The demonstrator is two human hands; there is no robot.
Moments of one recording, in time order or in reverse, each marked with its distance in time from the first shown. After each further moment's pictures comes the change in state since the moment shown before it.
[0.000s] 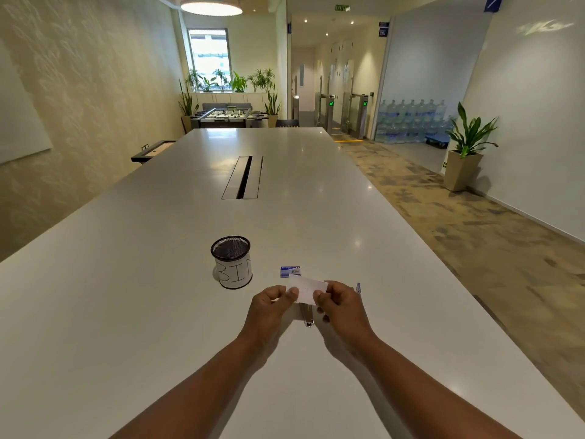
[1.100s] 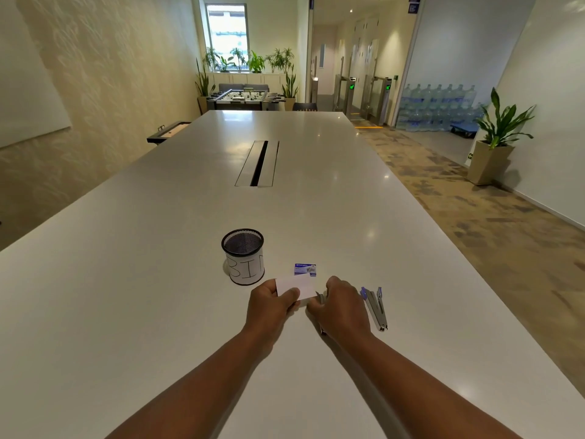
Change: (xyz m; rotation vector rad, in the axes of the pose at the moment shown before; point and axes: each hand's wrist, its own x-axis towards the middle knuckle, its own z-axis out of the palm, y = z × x) left_hand 0.041 -0.017 -0.021 0.058 0.246 -0.042; right_hand 0.051 0.028 0.036 -0.949 0.130 -0.042
